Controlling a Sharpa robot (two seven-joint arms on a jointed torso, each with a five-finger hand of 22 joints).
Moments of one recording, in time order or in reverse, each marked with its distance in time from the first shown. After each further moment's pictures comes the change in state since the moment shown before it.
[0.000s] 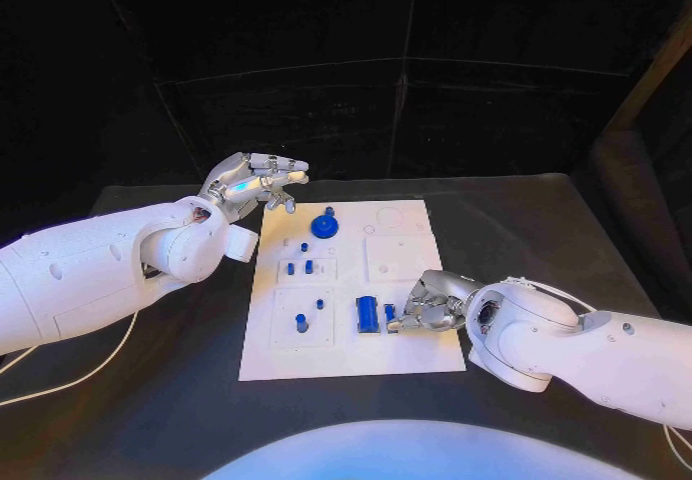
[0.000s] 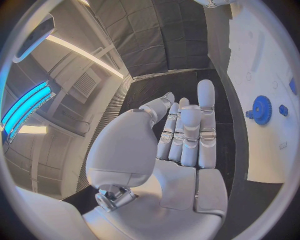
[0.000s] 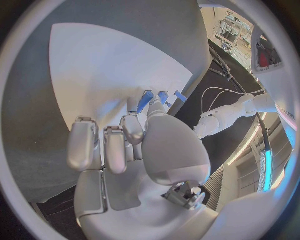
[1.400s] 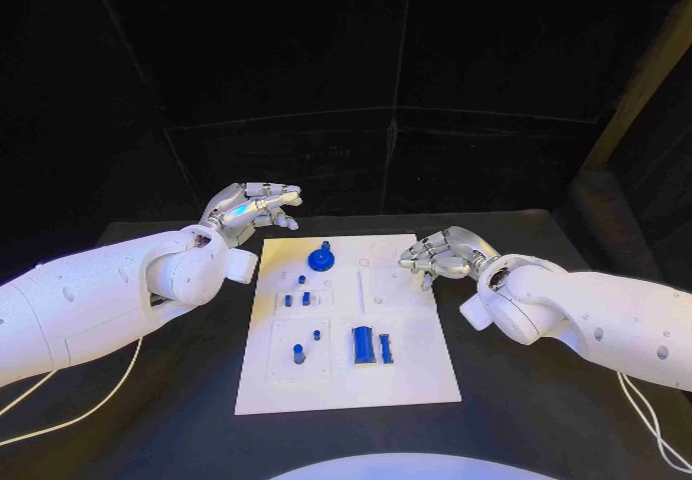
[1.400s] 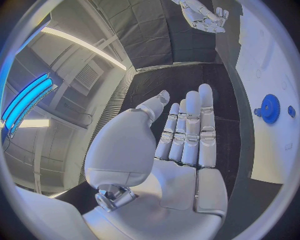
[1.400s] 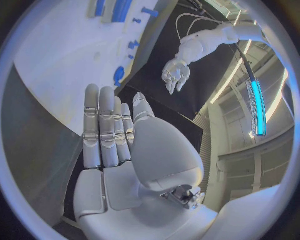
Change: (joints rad) left arm -0.012 0.050 -0.001 -0.091 0.109 0.004 0.008; left_hand -0.031 -0.014 -0.070 0.034 0.000 -0.018 0.011 0.005 0.000 -0.033 0.022 -0.008 -0.009 -0.244 0.035 -0.315 -0.257 0.000 -0.185 0.038 -0.185 -0.109; right arm 0.110 0.074 0.001 -0.367 0.736 -0.160 0.638; right_hand 0.174 0.094 -0.024 -0.104 0.047 -0.169 0.096 -0.098 -0.043 -0.388 0.095 -0.702 -0.608 -0.221 0.088 -0.858 -0.760 0.094 -0.351 0.079 -0.717 -0.817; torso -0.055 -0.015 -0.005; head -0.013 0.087
